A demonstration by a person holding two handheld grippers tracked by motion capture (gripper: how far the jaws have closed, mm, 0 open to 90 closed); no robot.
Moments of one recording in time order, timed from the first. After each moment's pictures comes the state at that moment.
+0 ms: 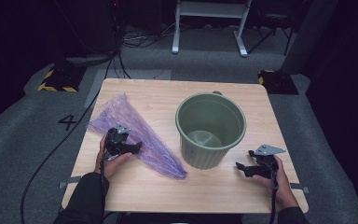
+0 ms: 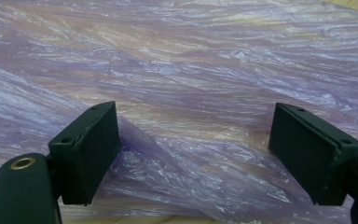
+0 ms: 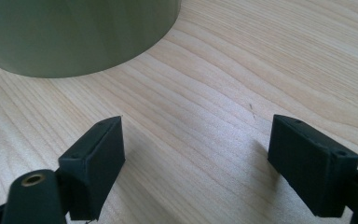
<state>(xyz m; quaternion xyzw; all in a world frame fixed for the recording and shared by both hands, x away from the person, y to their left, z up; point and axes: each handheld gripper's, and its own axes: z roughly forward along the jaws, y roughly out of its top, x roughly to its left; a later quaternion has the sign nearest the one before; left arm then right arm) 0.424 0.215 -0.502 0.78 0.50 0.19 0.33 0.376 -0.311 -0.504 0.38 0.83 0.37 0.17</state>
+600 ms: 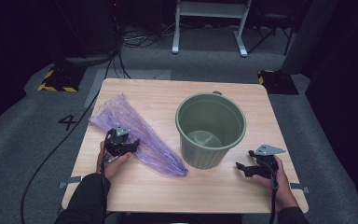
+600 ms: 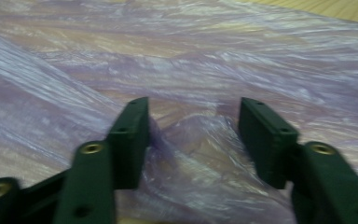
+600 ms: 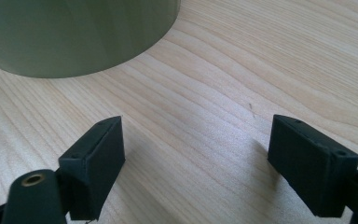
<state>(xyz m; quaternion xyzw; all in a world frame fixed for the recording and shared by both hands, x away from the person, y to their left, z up) 0.418 0.213 -0.503 0.78 0.48 0.21 0.35 0.376 -0.310 -0.504 0.38 0.83 0.37 0.17</state>
